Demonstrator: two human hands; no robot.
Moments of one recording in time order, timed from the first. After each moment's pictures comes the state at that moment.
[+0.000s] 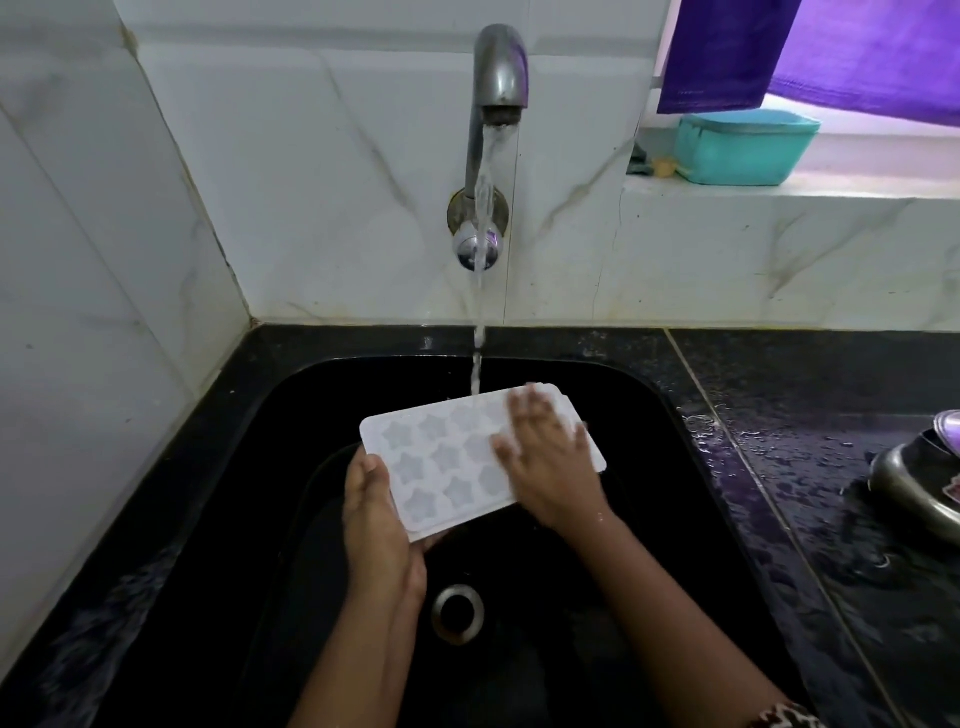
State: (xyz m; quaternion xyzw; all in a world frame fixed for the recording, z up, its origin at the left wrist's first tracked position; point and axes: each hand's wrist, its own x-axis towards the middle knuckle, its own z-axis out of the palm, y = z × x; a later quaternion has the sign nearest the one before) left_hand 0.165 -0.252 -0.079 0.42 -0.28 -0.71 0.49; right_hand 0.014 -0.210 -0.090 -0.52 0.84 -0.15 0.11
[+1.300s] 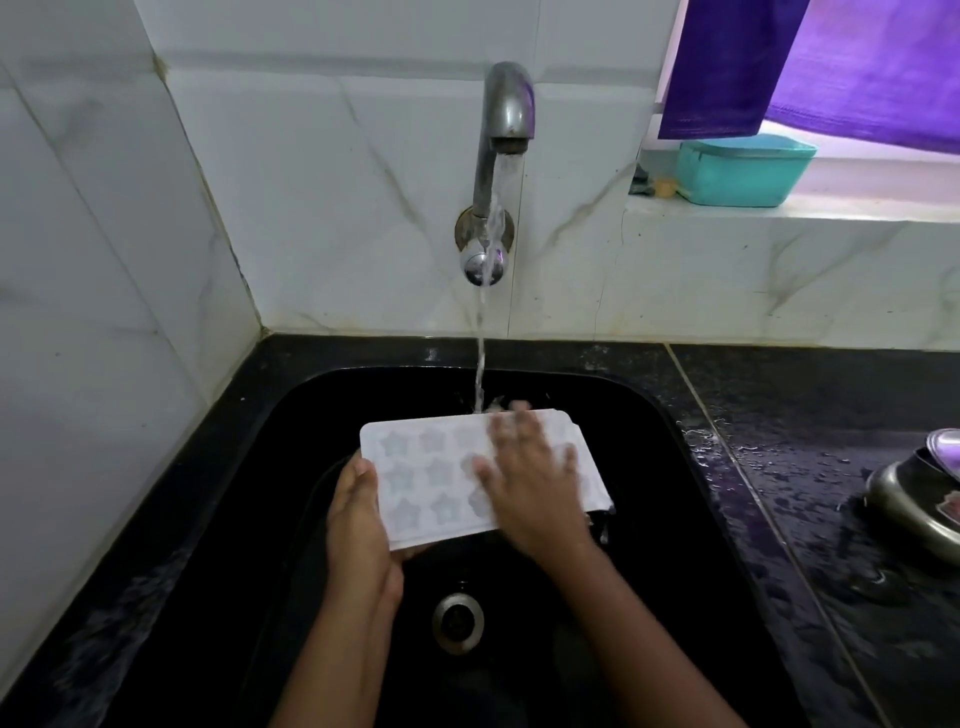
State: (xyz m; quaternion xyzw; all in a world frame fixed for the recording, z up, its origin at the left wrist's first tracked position) left_hand 0.181 -0.264 -0.077 0.44 -0.30 -0.70 0.48; right_hand 0.043 -0.206 -0.082 -0.51 0.84 -0.15 0.10
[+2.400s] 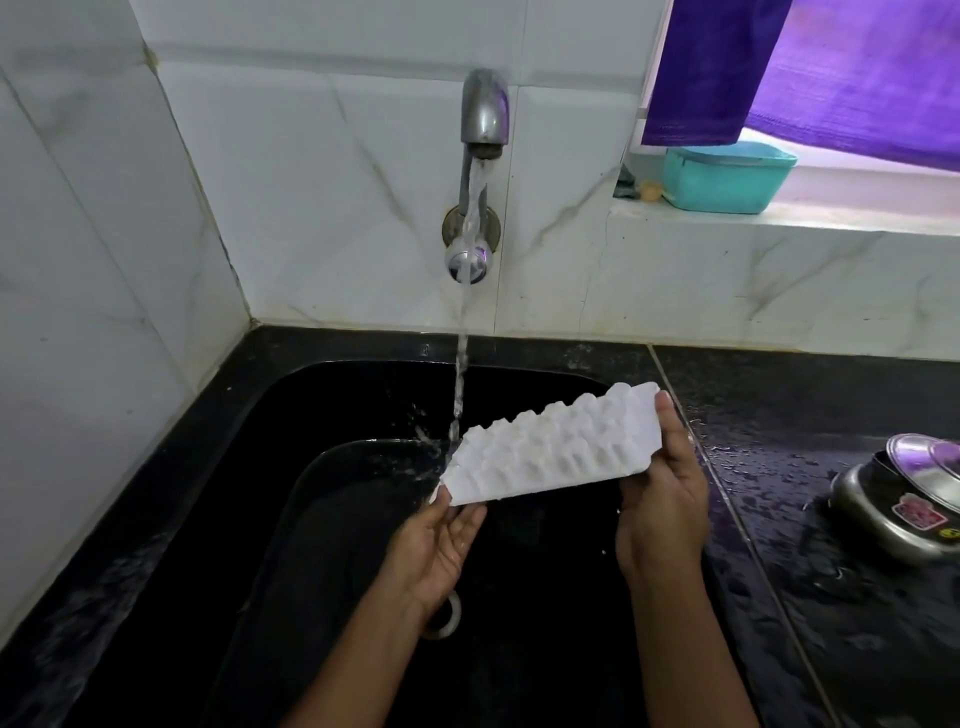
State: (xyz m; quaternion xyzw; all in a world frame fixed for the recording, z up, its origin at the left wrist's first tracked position) left_hand 0.144 -0.236 -0.112 0.34 -0.12 -0.88 0.31; right_hand 0.007 -0.131 -0.030 -0.08 0.46 -0.86 0.21
